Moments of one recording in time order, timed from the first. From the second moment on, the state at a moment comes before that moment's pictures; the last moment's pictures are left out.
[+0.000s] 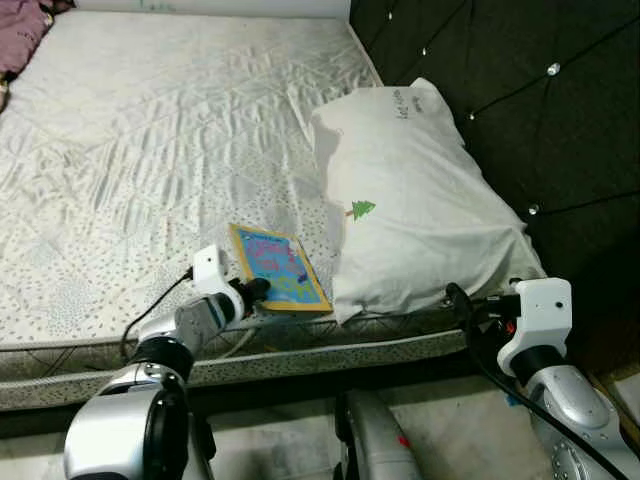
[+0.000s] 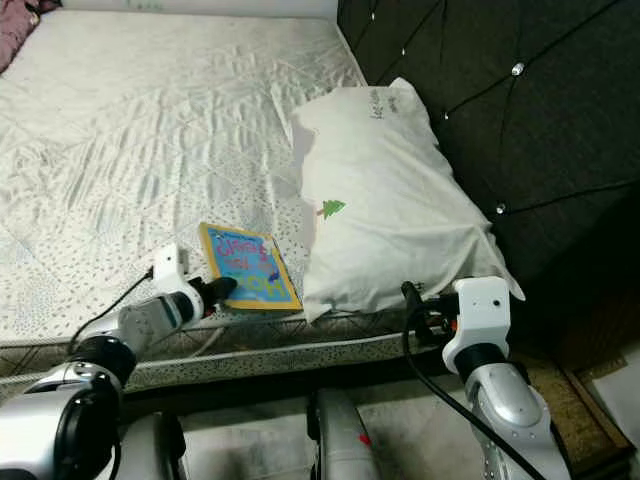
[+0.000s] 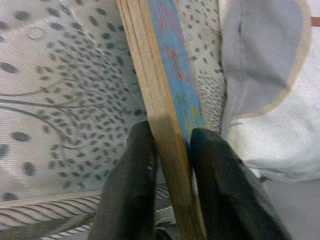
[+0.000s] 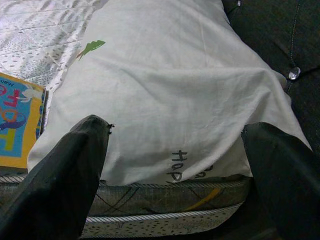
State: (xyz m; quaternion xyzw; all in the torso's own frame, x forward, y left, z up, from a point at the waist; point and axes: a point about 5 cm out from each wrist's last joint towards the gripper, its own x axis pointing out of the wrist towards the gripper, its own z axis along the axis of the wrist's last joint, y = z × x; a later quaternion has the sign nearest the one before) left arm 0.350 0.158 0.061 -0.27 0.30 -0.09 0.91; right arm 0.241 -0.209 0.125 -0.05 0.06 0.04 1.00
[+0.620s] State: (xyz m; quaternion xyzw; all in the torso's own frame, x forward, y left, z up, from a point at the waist) left arm 0.365 0.215 0.089 -0.21 0.22 0.01 0.95; right arm 0.246 -0.207 0.131 -0.05 0.05 0.04 1.00
